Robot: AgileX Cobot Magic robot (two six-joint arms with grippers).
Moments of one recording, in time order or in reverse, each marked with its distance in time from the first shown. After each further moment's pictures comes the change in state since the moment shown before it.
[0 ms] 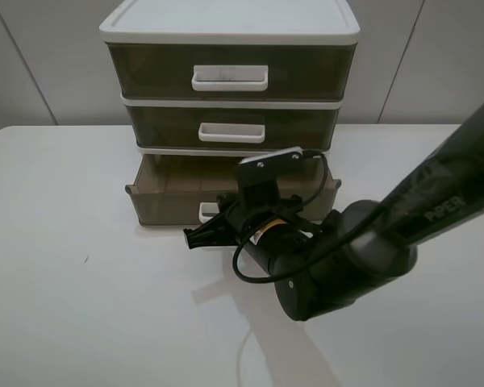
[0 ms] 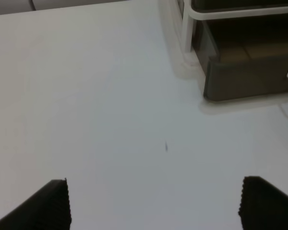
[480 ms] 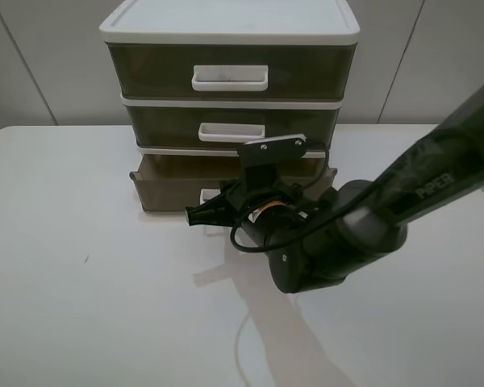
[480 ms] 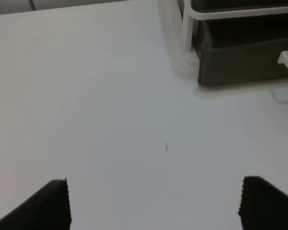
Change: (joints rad) left arm 0.000 0.000 0.000 0.000 0.000 0.000; right arm -0.054 0.011 -0.056 0.018 0.018 0.000
